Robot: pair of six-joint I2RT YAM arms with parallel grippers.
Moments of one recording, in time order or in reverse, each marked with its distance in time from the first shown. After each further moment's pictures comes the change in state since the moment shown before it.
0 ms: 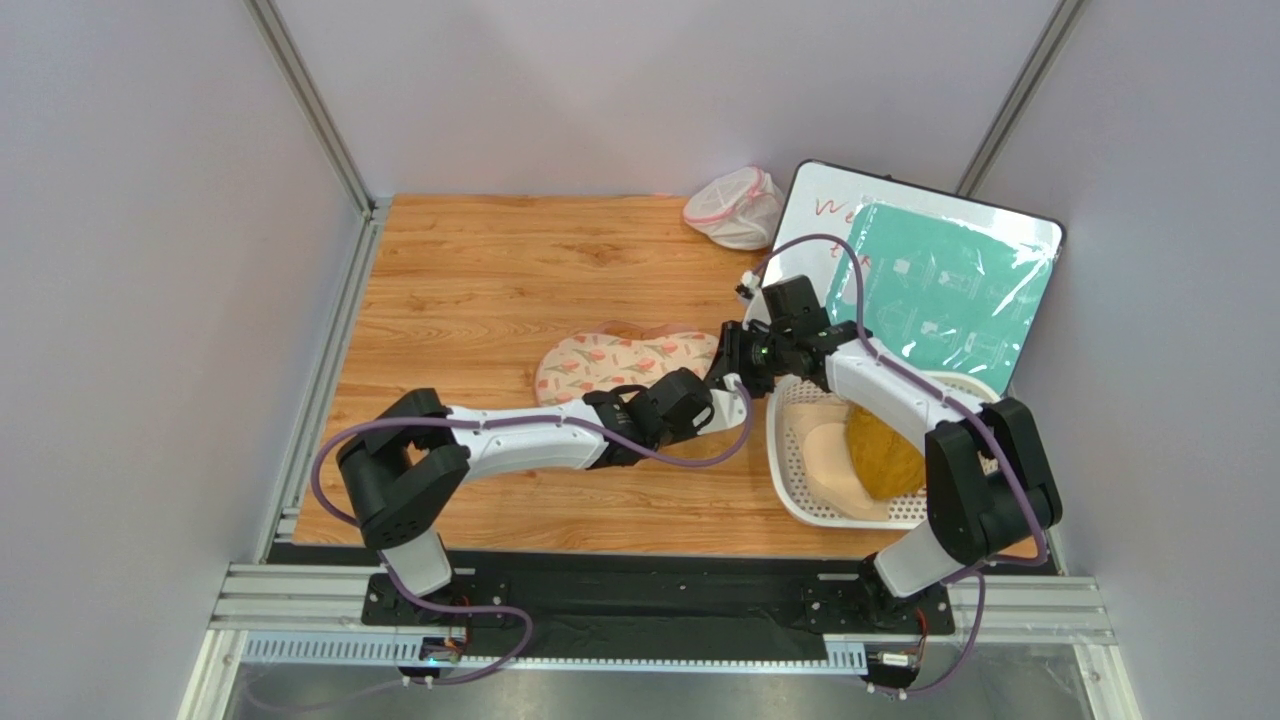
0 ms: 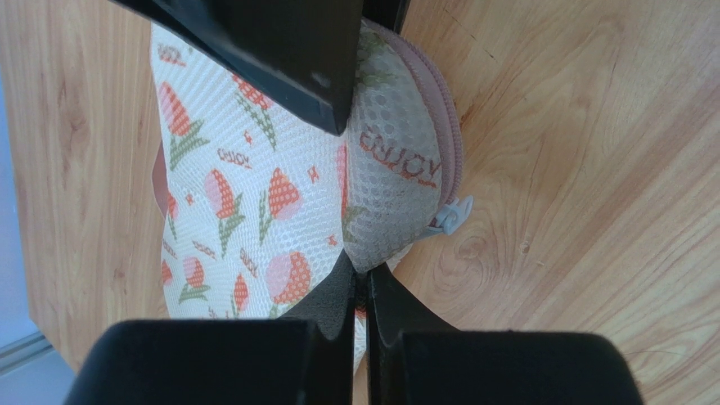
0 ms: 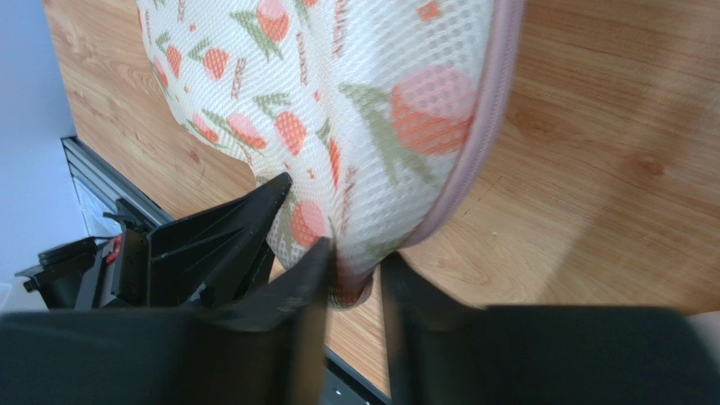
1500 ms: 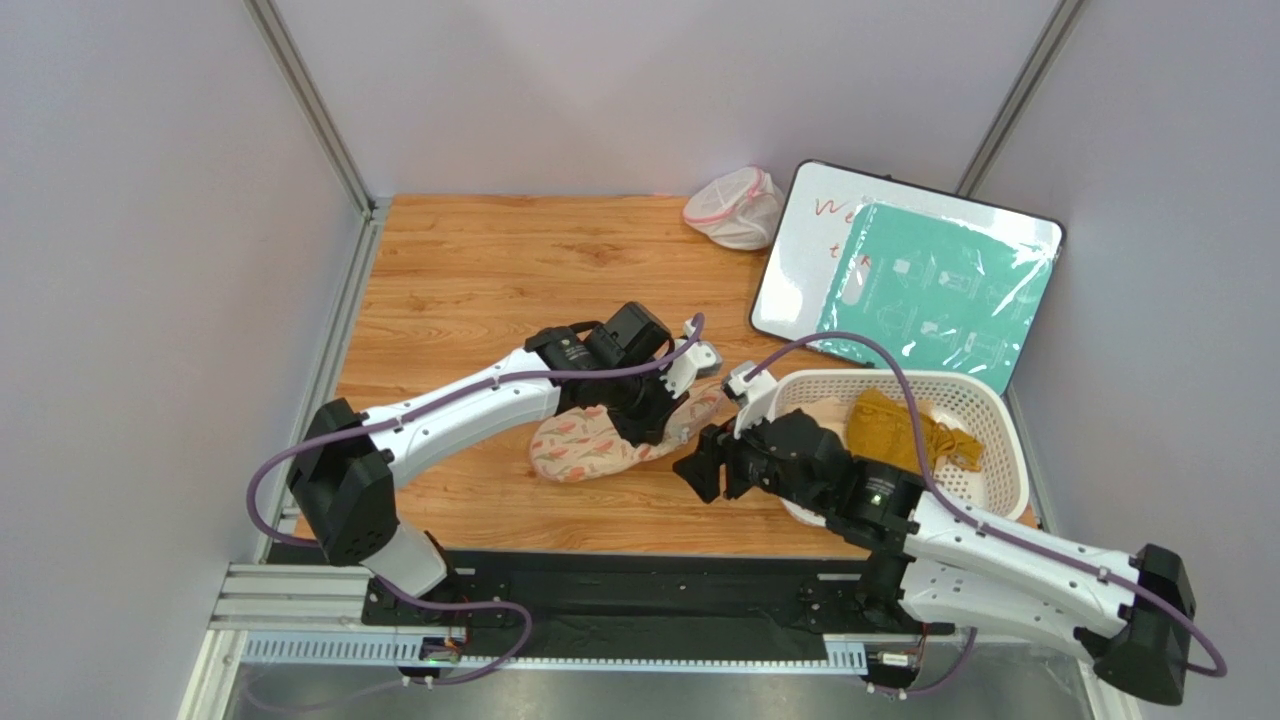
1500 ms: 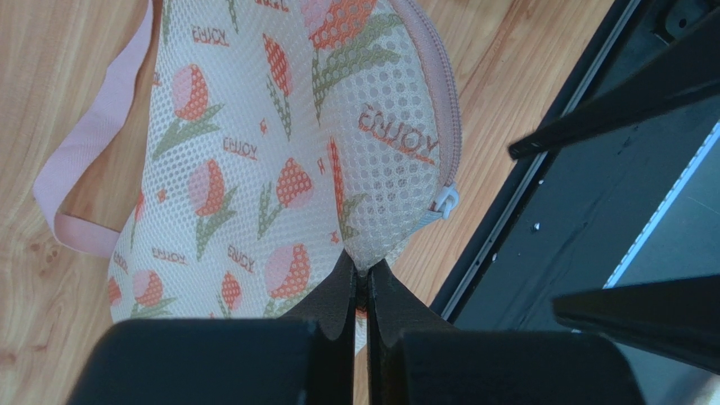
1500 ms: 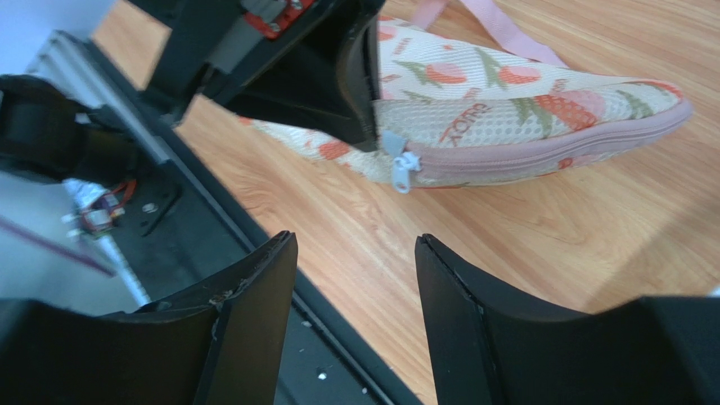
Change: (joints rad) left arm 0.165 -0.150 0.223 -0.536 0.637 -0.329; right arm 0.626 -0.740 -0.422 0.185 0.570 -0.032
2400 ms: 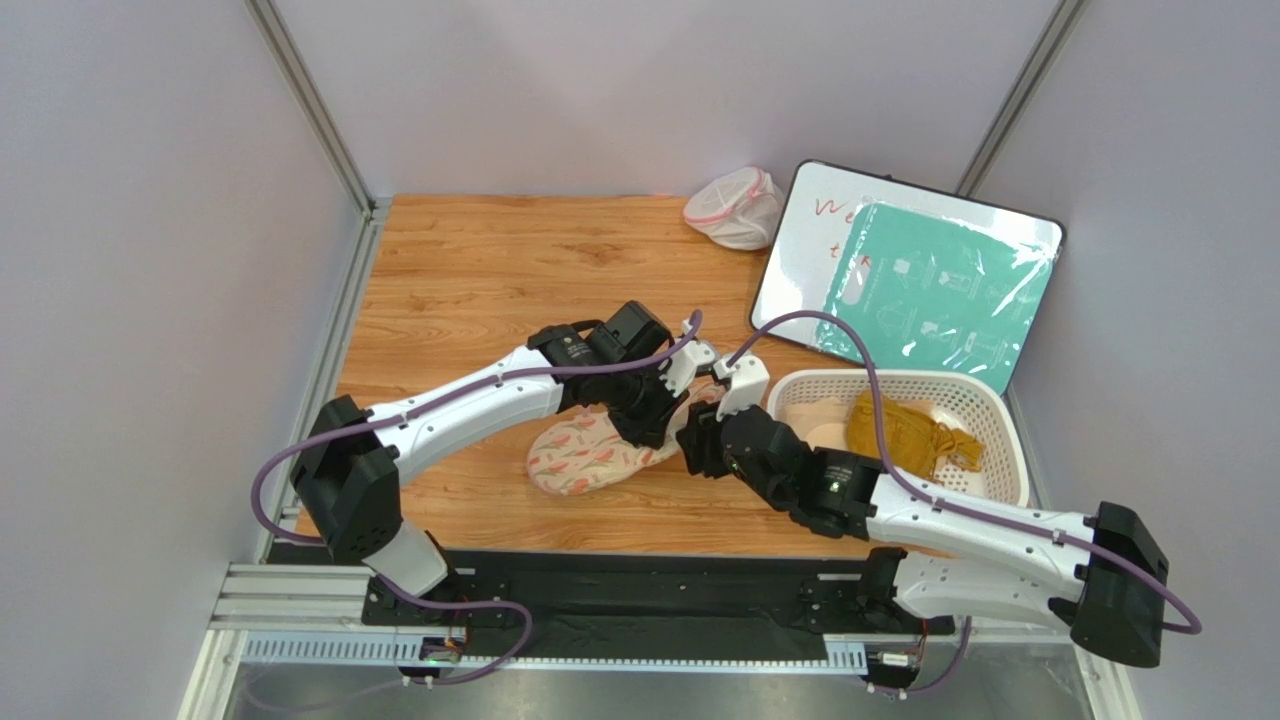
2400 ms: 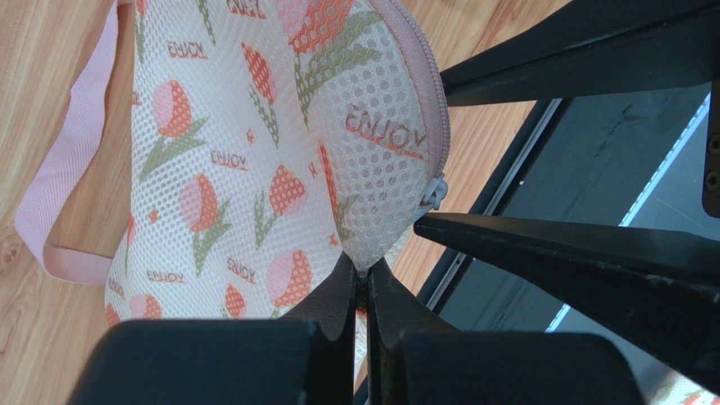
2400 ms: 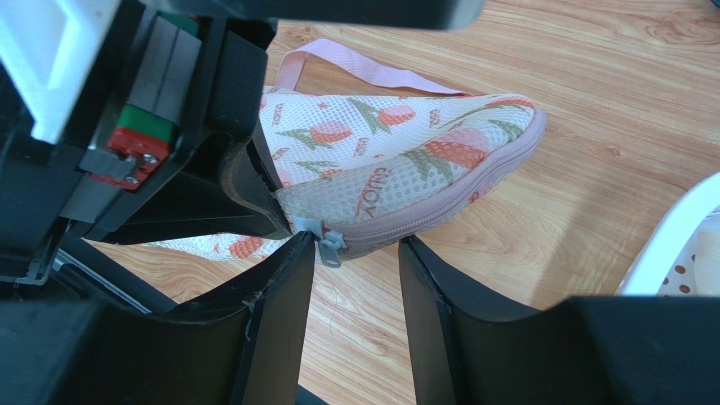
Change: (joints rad) left arm 0.008 0.019 0.003 -0.007 0.043 -0.045; right arm 0.075 0.201 0.073 0.023 0.369 0.079
